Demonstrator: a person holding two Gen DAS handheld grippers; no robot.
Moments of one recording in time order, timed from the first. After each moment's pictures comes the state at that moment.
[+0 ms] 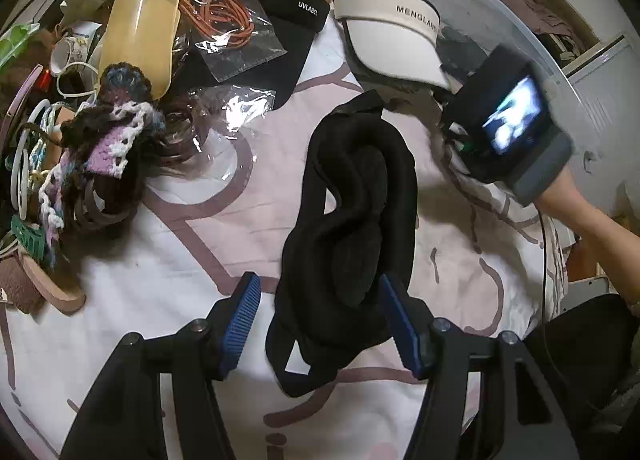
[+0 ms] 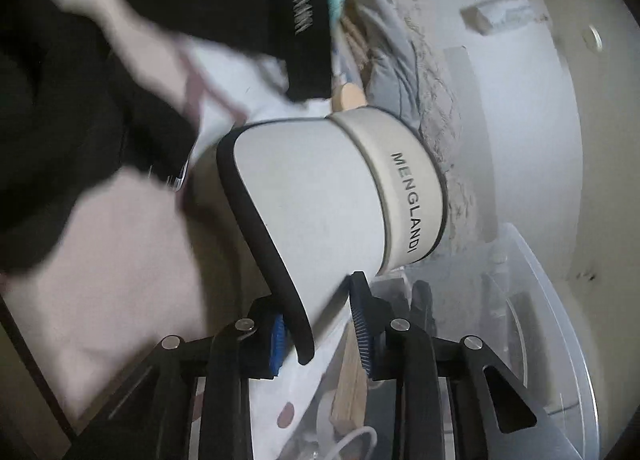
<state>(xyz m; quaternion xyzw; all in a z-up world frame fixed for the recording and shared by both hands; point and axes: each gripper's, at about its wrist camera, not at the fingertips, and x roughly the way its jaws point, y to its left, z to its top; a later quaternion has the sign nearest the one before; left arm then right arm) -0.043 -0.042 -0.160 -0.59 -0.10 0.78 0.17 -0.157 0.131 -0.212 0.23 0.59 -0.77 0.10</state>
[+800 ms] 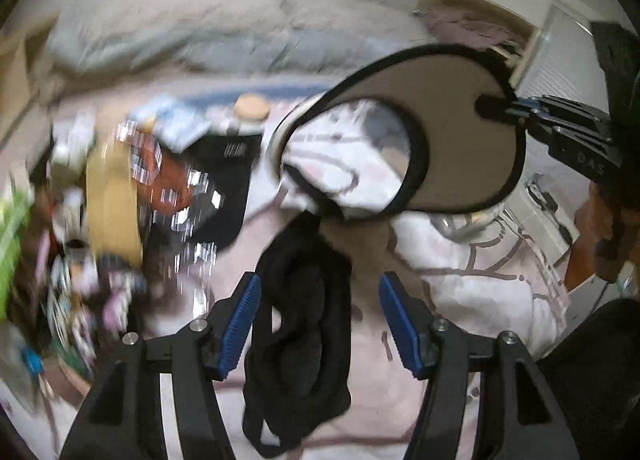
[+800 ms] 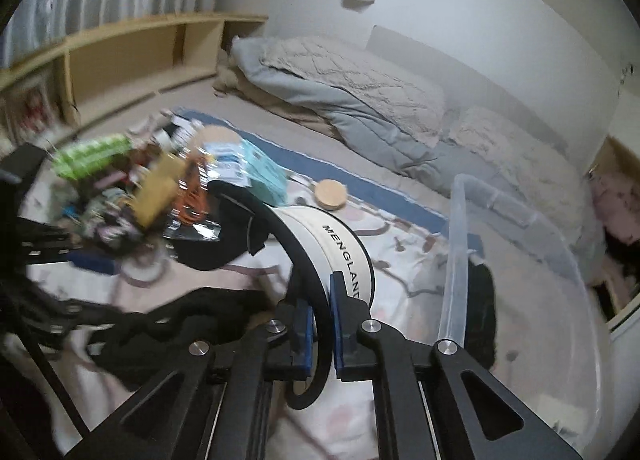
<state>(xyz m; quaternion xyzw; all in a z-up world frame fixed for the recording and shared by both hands) -0.049 0.012 -0.078 -0.42 -0.01 0.88 0.21 -0.089 0.193 0.004 0.32 0.21 -0.89 0.24</state>
